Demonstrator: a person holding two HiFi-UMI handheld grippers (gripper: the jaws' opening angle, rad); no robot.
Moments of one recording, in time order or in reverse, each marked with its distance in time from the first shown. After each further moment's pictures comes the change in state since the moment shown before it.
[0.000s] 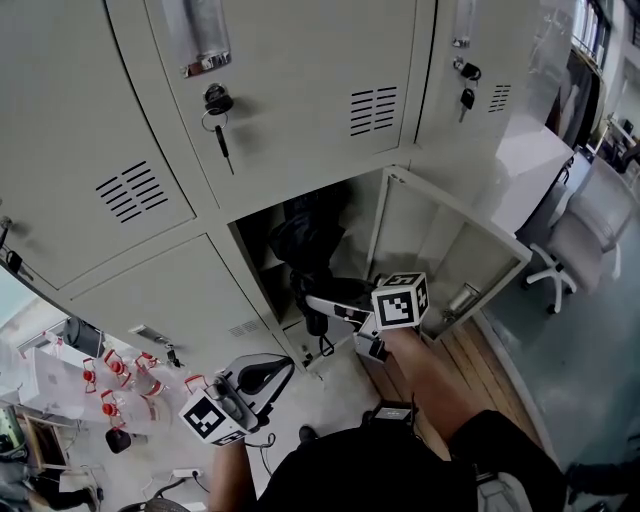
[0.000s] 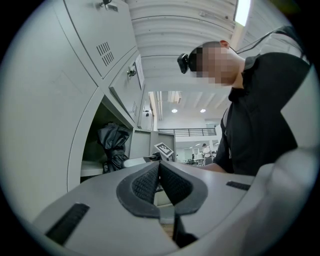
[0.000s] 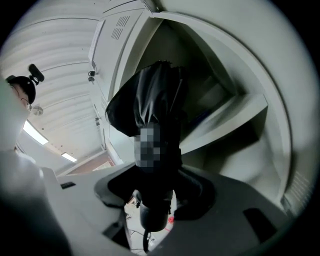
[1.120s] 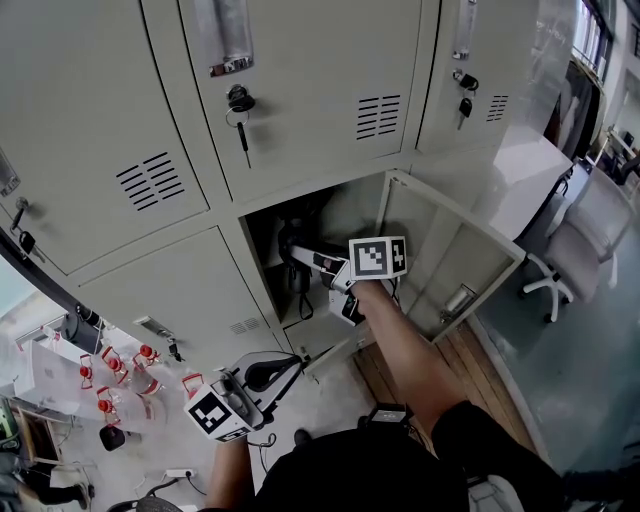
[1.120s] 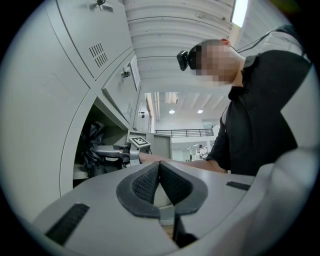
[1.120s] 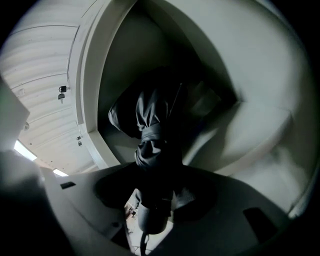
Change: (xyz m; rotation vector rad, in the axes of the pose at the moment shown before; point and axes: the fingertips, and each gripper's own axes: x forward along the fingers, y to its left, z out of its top) left arm 0.004 -0.016 0.006 0.011 -0.019 -0.032; right arm 0.044 -0.026 0.067 0.115 -0.089 -0.080
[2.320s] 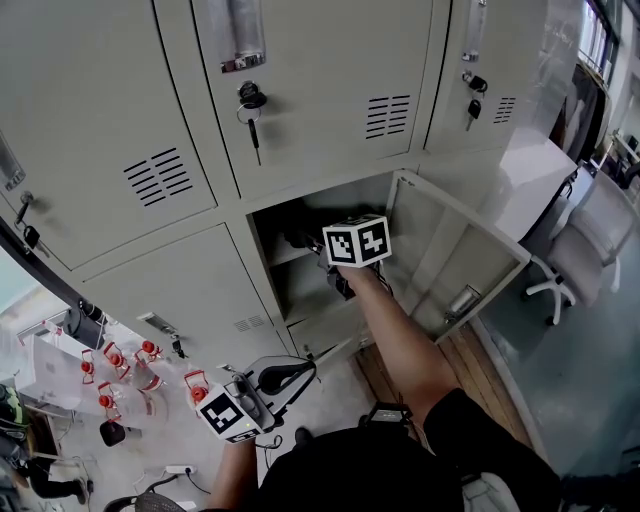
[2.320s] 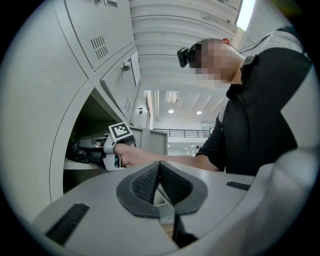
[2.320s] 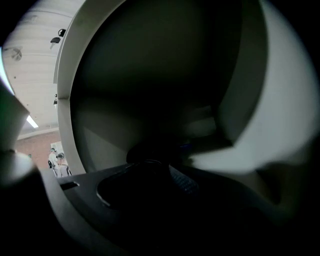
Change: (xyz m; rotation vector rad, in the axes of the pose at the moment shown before) left arm 0.006 -0.014 -0.015 -0.049 0.015 -0.033; right arm 0.030 -0.036 0.036 -0.423 0.045 -0.306
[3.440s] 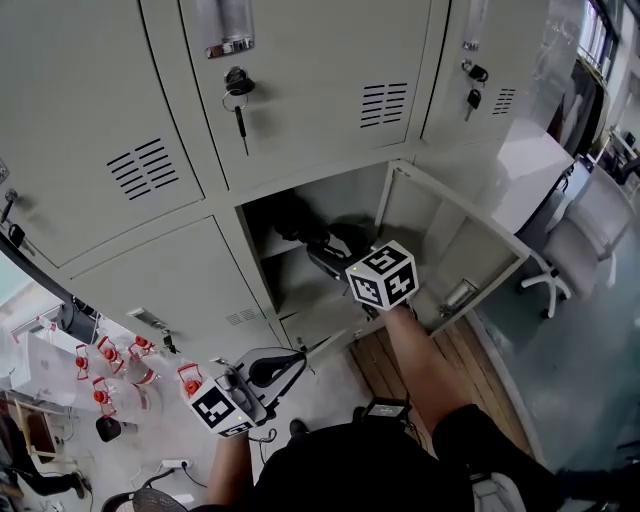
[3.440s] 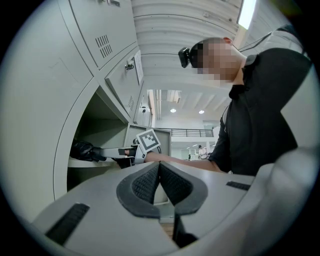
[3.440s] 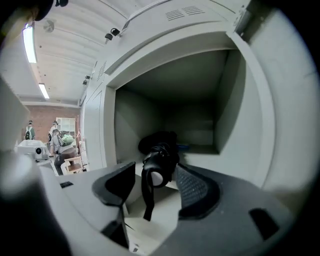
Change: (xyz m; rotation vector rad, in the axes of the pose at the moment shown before) left arm 0.000 0.011 -0.005 -0.005 0.008 0.028; right arm -0.069 0.011 -0.034 -0.276 -0.016 -0.019
